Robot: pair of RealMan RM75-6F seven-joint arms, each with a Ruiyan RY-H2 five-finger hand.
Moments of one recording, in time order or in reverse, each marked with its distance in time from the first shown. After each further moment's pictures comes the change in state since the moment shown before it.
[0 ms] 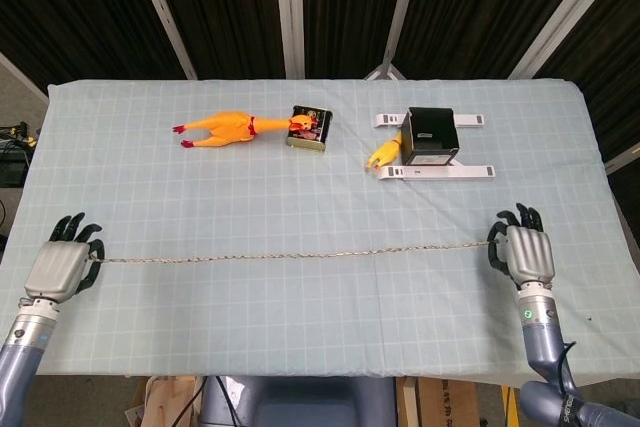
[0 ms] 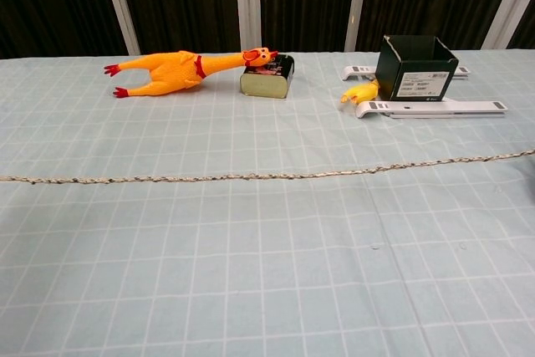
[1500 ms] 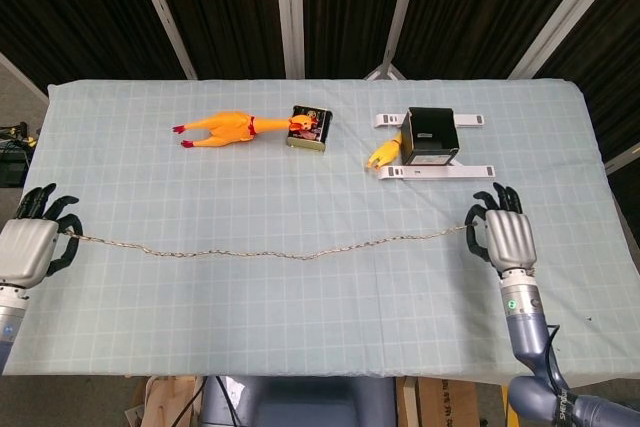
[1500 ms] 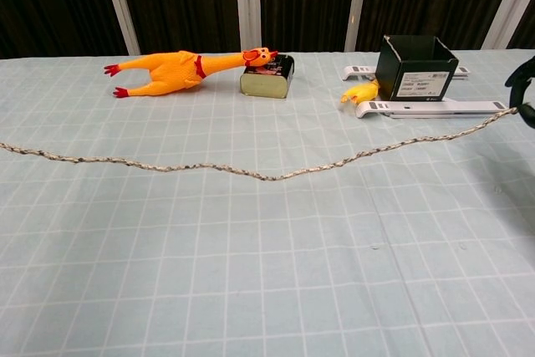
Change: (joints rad) left arm -0.011 0.182 -0.035 -0.148 0.029 0.110 -0.110; right arm 0.047 0.042 0.051 -0.157 -0.032 0.049 -0.060
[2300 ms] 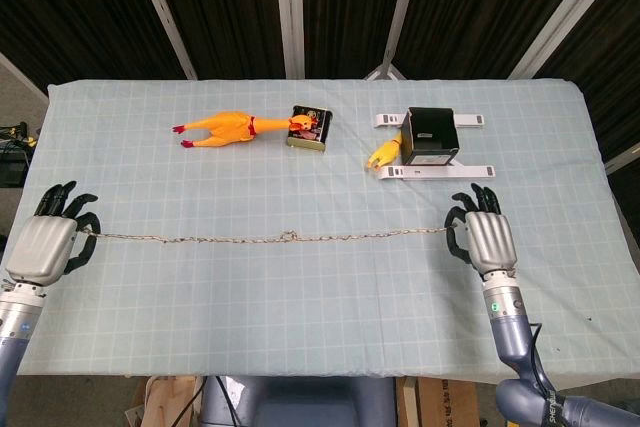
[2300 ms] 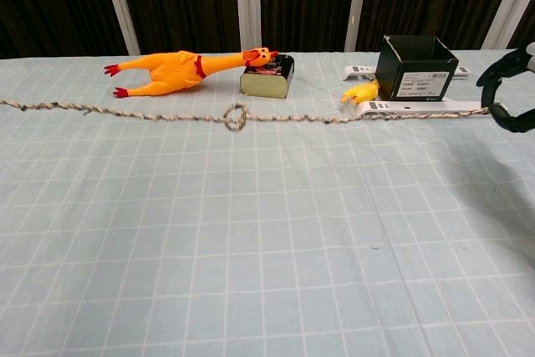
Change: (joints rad) left arm -0.036 0.002 0.009 -0.068 -0.010 0.010 0.046; right arm 0.011 -0.028 0.011 -0.048 -0.021 -0.004 -0.025
